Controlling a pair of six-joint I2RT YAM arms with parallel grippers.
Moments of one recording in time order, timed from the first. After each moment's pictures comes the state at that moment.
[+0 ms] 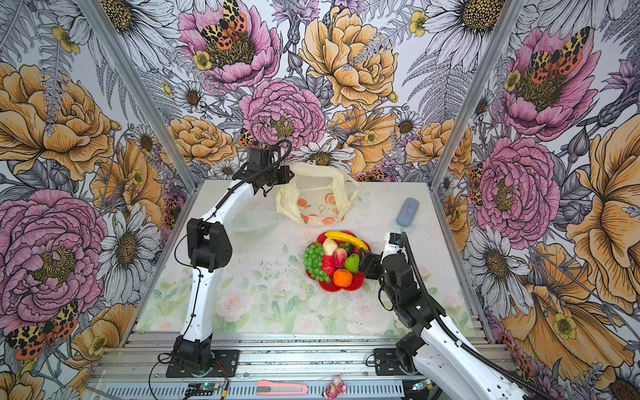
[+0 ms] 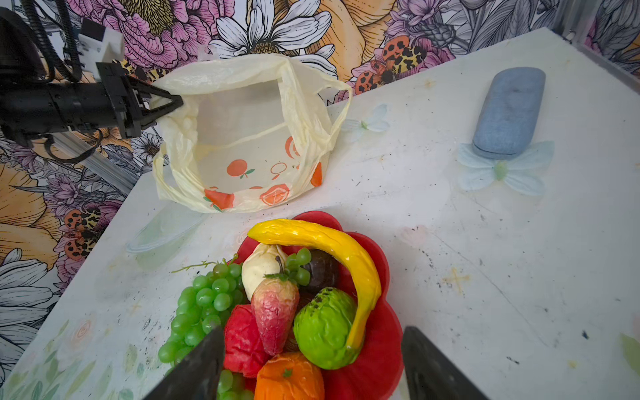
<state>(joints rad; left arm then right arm) -0.27 2.50 2.46 -0.55 0.37 -0.29 0.50 0.66 0.49 -0.28 0.23 0.55</state>
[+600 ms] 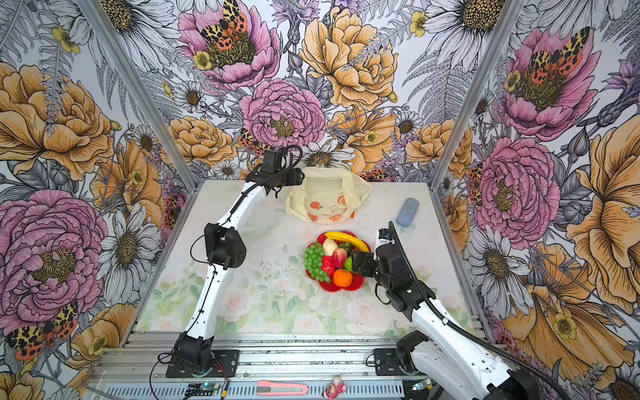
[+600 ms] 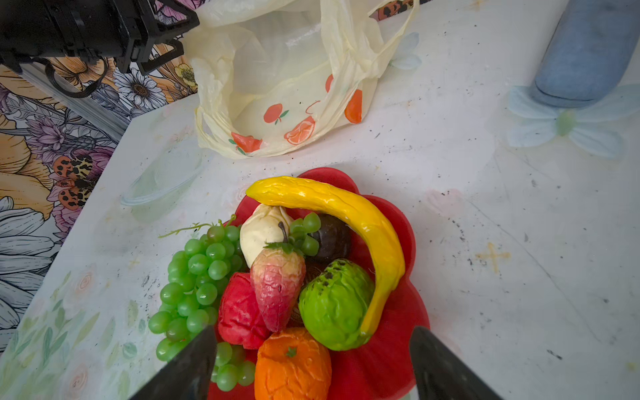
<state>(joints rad) -0.32 2.62 2.67 -0.66 0.14 -0.31 0.40 0.86 0.57 -0.30 0.01 0.50</state>
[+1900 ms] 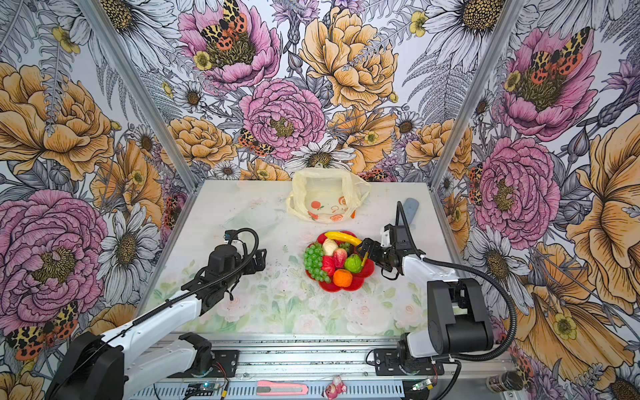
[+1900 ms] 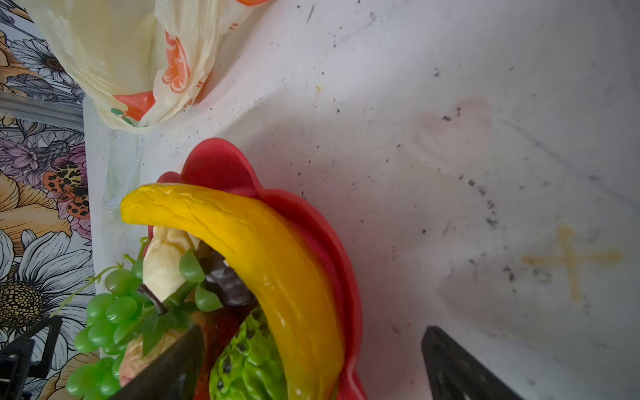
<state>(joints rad) -0.43 1.06 0.44 0.07 -0.16 -0.43 0.05 1.44 0.69 -0.20 -0.47 0.52</state>
